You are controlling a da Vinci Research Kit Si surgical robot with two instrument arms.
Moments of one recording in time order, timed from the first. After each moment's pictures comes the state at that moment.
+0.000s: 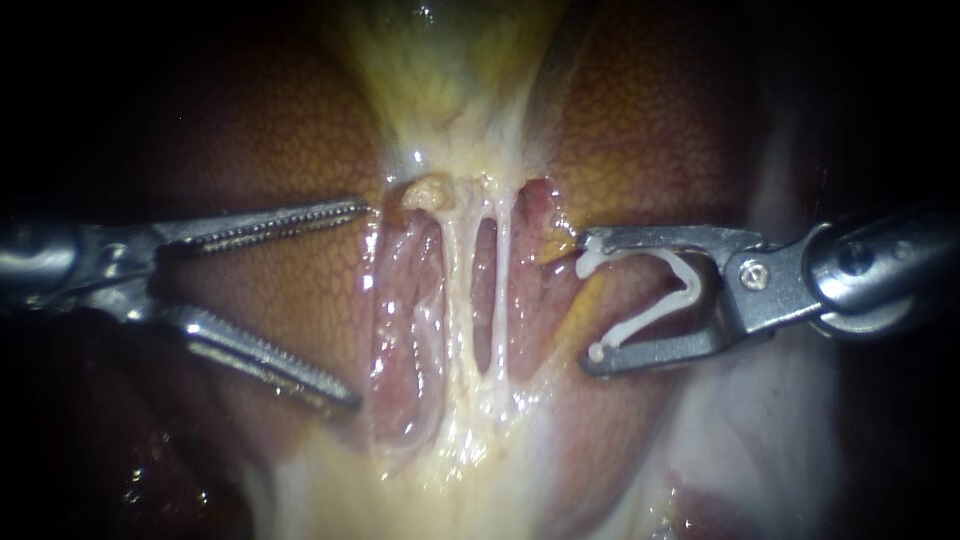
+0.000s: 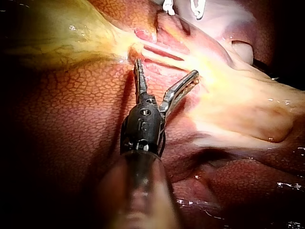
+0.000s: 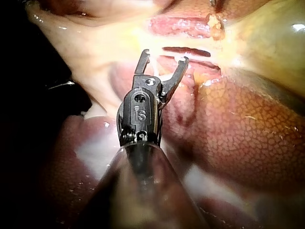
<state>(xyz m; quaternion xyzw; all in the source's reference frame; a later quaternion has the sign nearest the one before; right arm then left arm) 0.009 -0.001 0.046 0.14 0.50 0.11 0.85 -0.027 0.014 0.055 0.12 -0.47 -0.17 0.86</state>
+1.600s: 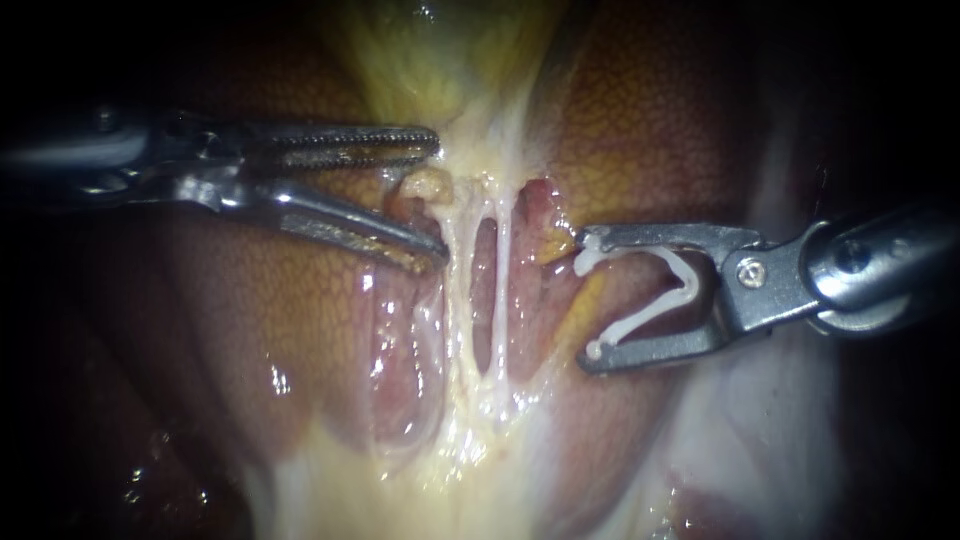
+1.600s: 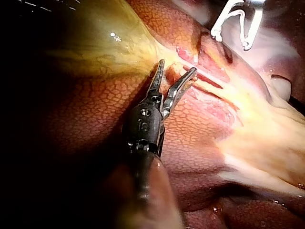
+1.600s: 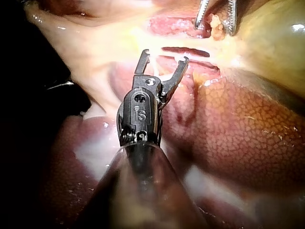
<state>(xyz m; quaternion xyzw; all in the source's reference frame) 0.010 -0.001 0.047 0.14 0.50 0.11 0.85 -0.028 0.021 0.060 0.12 -0.45 -0.24 0.85</state>
